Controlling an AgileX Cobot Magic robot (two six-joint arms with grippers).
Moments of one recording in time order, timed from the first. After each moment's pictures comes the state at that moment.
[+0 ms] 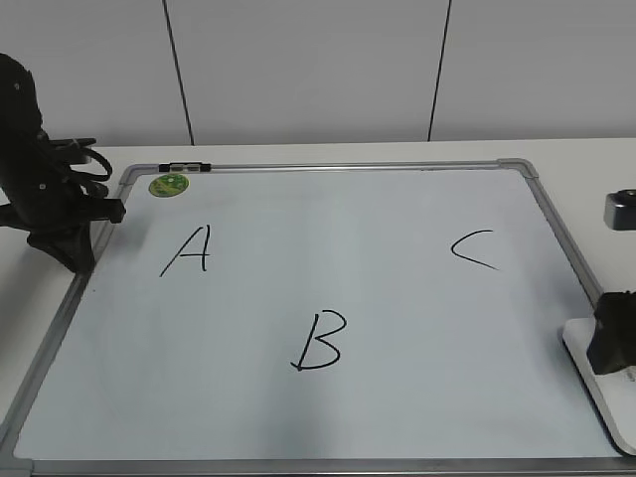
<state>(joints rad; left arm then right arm) -0.05 2.20 -1.57 -0.06 0.96 -0.07 0.02 1.45 -0.75 0.08 0.76 -0.13</state>
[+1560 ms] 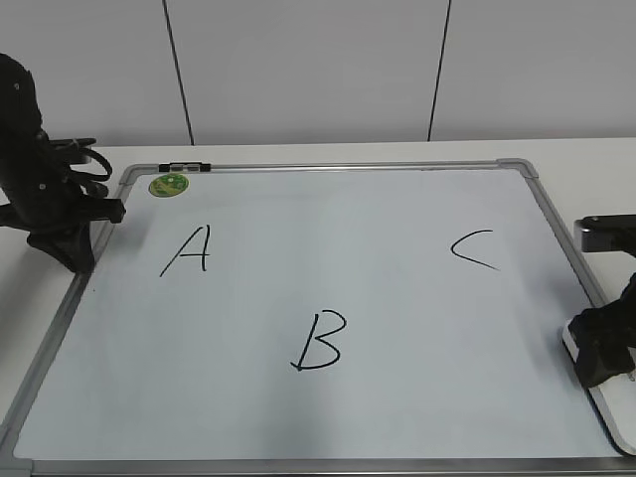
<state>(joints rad) -0.05 2.20 -1.57 -0.06 0.96 -0.07 0.02 1.66 -0.81 0.05 0.71 -0.11</state>
